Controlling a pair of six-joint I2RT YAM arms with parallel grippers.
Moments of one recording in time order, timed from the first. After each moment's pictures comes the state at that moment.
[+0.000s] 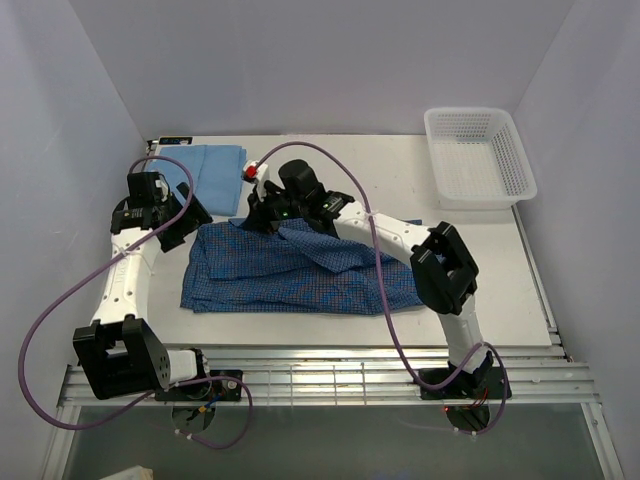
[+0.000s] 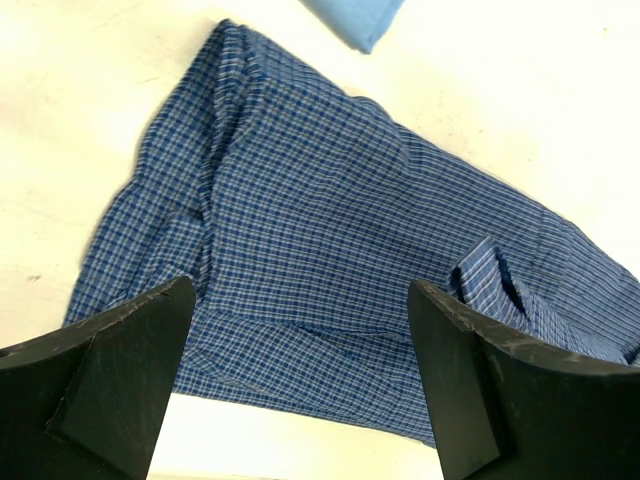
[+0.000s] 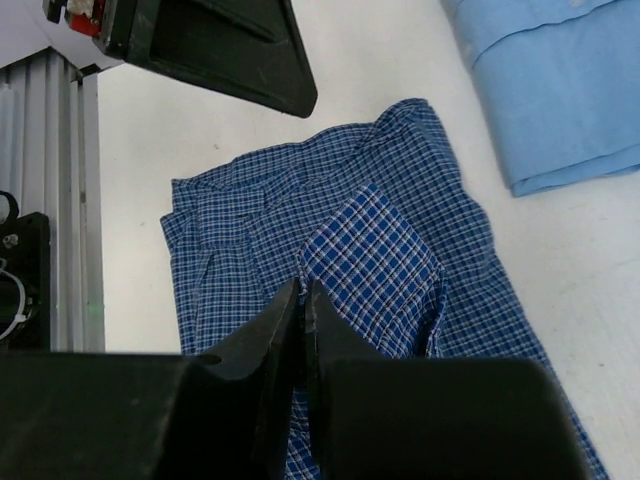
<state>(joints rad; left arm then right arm) 0.15 1.29 1.12 -0.70 0.13 -0.48 0.89 2.05 1.72 -0.03 -0.52 0.01</state>
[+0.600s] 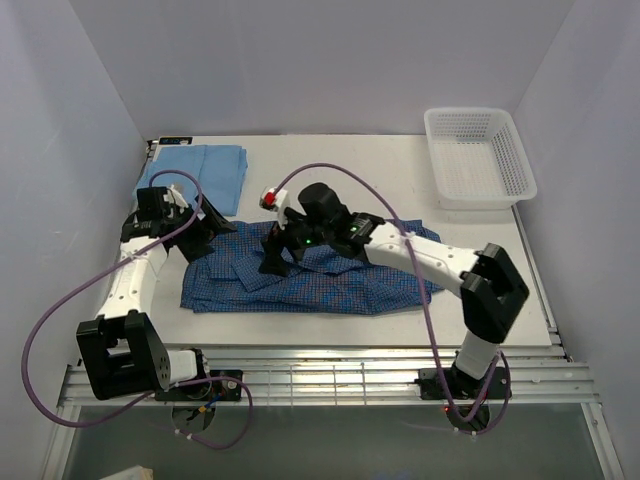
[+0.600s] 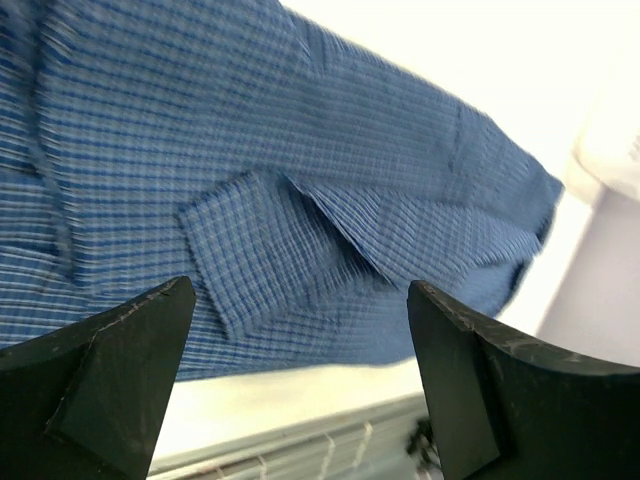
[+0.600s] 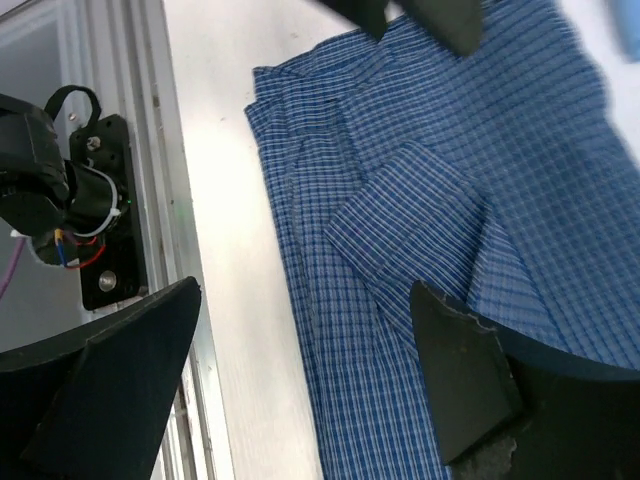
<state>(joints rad) 0.15 1.29 0.99 -0.60 0.43 -0.52 0.96 1.79 1.41 -0.13 -0.51 0.03</state>
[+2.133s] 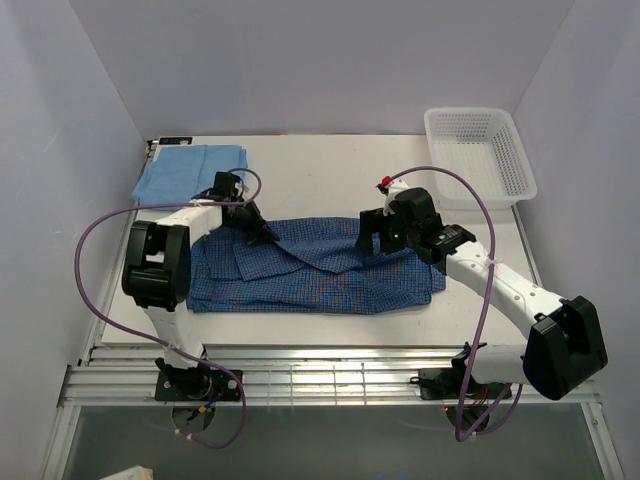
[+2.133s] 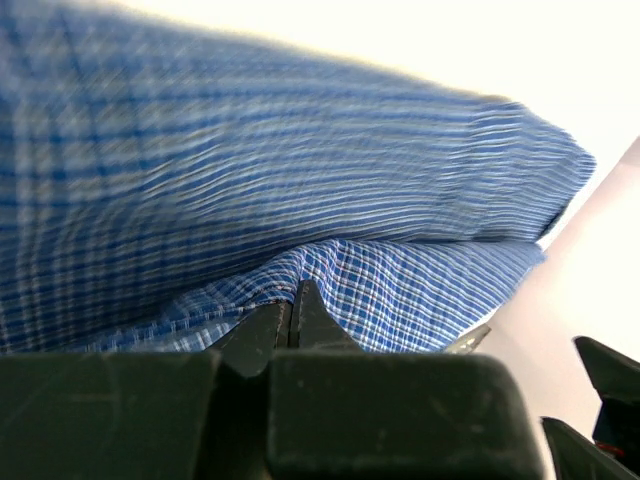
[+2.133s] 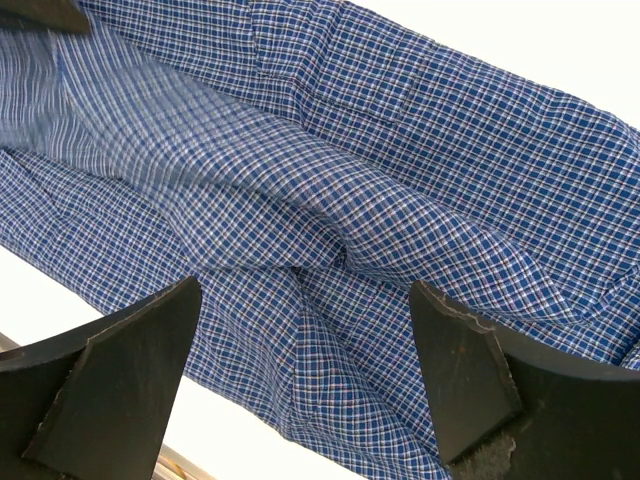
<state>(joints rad) -0.16 1.86 1.17 -0.43 0.49 -0.75 0.56 1.29 0.93 -0.32 -0.10 0.23</state>
